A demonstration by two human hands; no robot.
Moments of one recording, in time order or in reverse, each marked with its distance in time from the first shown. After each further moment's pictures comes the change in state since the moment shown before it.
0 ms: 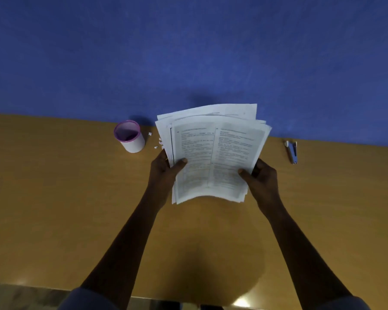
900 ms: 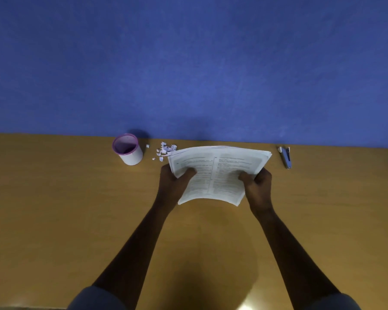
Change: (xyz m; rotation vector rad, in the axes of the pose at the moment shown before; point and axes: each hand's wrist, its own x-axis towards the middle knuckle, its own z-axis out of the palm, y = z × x) left_hand -0.003 0.016 0.026 0.094 -0.021 0.057; right_hand -0.004 -0.013 0.020 0.052 0.126 -0.100
